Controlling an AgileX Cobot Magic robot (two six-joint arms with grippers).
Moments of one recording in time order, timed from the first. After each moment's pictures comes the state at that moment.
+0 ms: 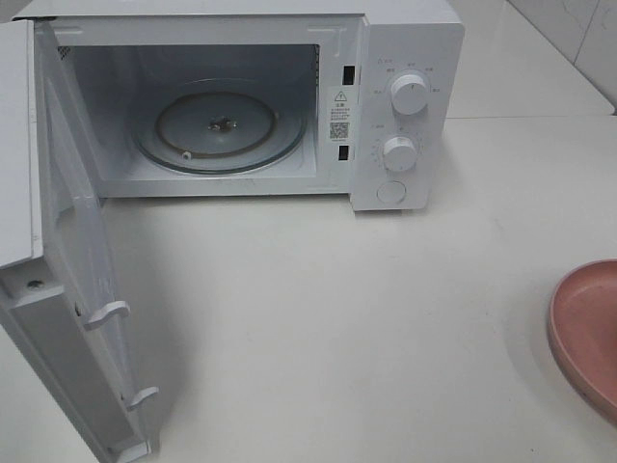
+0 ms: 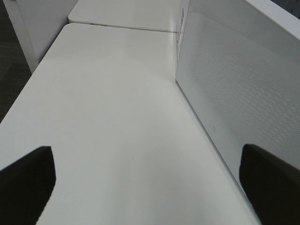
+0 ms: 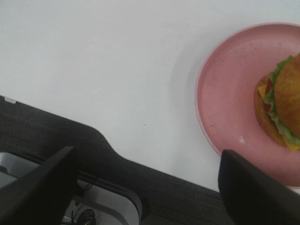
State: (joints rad) left arm -0.01 0.00 -0.51 0.04 1.04 -0.08; right arm 0.55 0.56 -0.57 -0.11 1.04 0.28
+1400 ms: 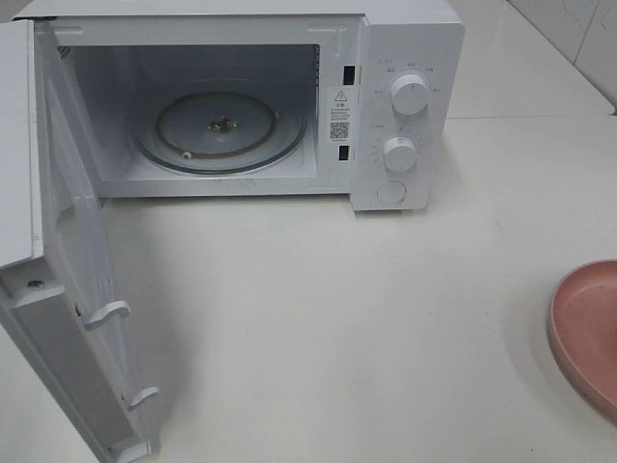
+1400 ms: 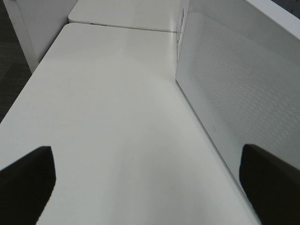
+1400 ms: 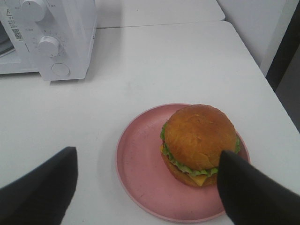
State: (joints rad) left arm -0.01 0.00 -0.51 0.04 1.04 -0.08; right arm 0.00 0.00 -0.51 -0.06 1.00 0.09
